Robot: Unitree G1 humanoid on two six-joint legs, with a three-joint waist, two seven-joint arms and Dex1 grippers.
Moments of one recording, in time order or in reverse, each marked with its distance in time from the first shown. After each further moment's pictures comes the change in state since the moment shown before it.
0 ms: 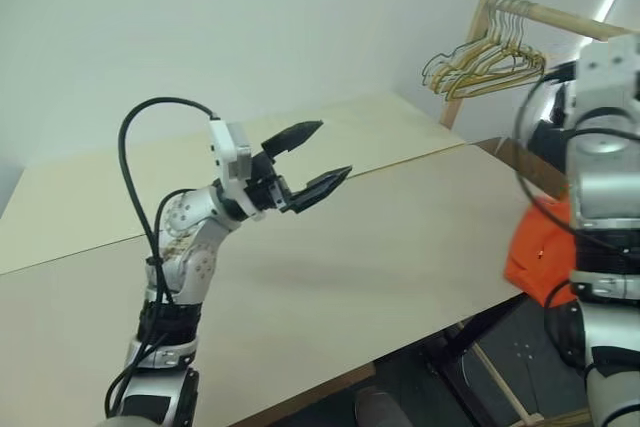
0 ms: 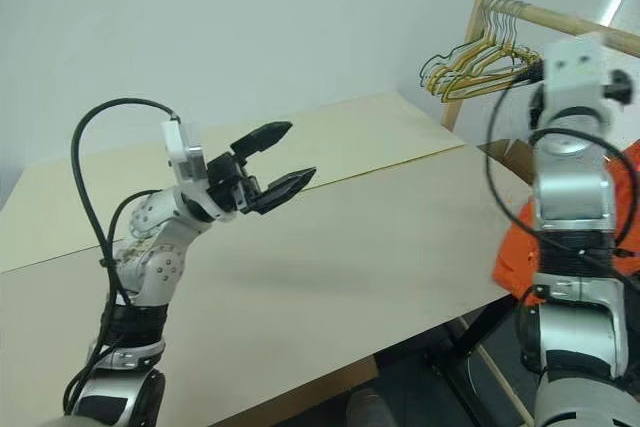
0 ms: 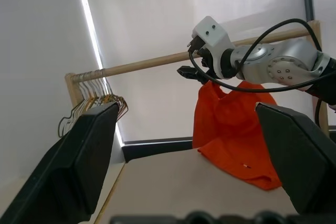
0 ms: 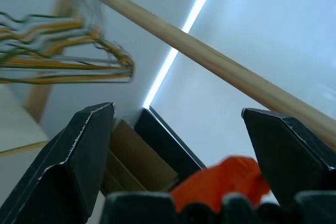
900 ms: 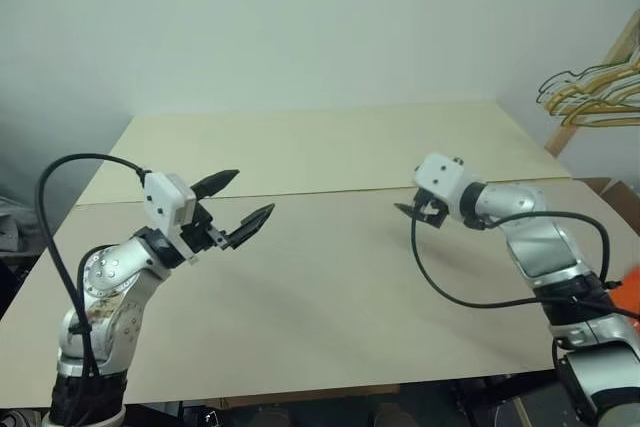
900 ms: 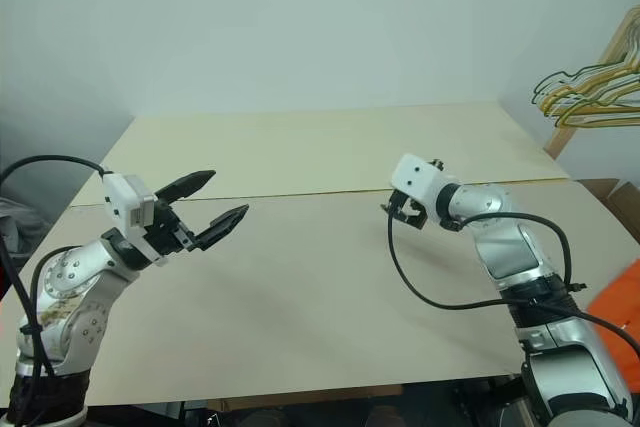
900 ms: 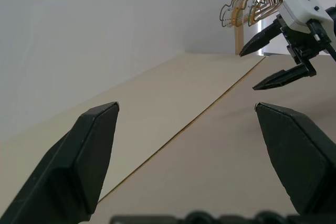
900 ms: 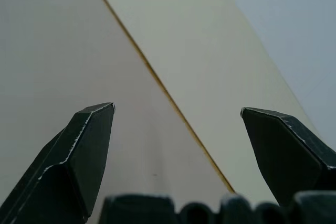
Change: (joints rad) left arm 0.371 0.206 0.148 -0.222 0.060 0.066 0.164; right arm 0.246 -0.039 0.277 -0.150 0.037 -0.314 0.797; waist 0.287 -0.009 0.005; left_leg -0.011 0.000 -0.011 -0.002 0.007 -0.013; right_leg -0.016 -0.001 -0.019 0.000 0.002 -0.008
